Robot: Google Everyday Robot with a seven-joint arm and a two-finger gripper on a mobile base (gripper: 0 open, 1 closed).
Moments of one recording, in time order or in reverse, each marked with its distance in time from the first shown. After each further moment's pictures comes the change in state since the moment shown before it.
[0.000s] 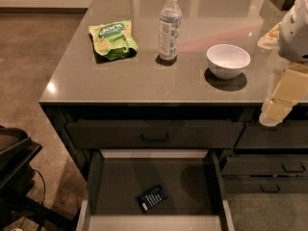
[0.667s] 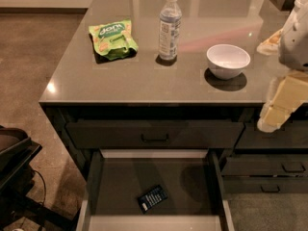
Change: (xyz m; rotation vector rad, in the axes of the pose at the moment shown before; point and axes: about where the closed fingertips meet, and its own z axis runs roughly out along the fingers) arm 0.000 0.006 0.008 -0.004 -0.039 0.005
